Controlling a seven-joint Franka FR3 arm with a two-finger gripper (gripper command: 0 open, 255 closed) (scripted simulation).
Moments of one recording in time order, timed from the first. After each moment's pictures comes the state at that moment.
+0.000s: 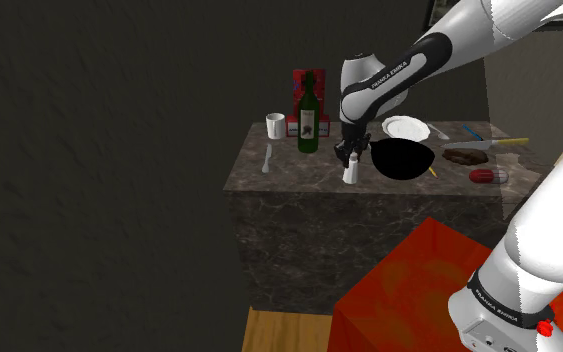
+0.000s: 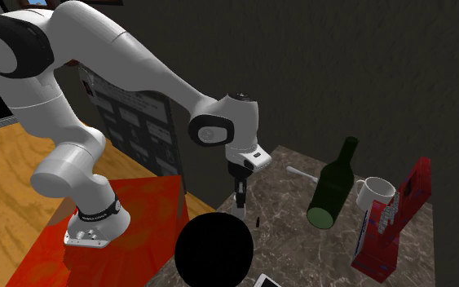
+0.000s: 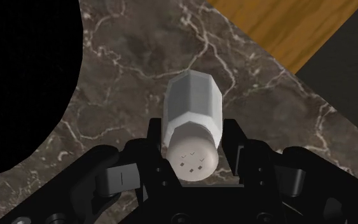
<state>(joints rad) -0.06 -0.05 -0.07 -2.36 -0.14 2.32 0.10</state>
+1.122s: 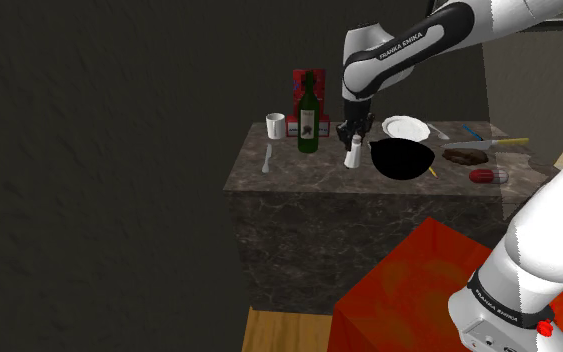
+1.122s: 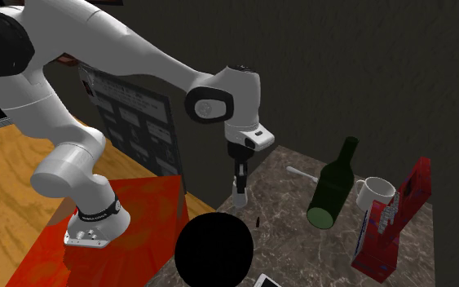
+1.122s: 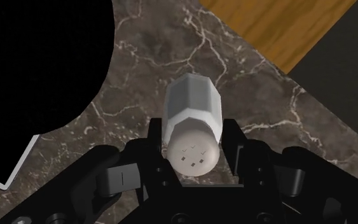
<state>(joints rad) -0.05 -0.14 -0.07 -2.28 -0.13 2.15 0.09</state>
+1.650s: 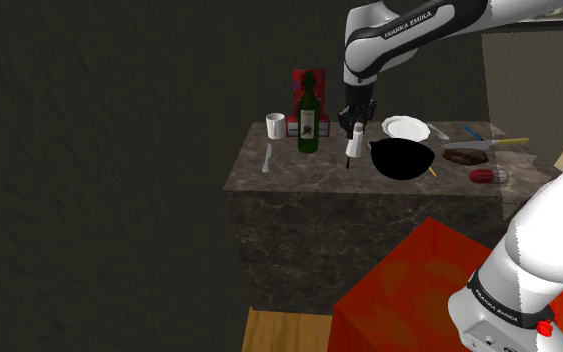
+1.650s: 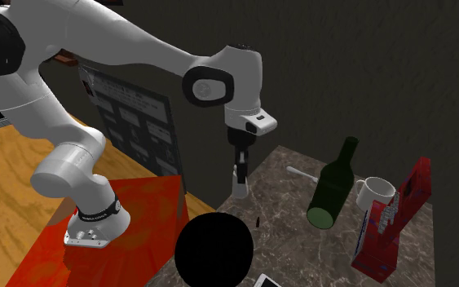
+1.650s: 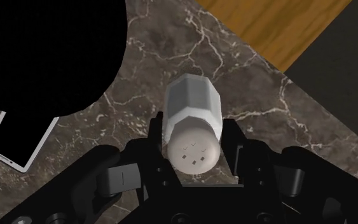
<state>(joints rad) -0.05 -0.18 -0.07 -2.21 -0.13 2.04 0.08</state>
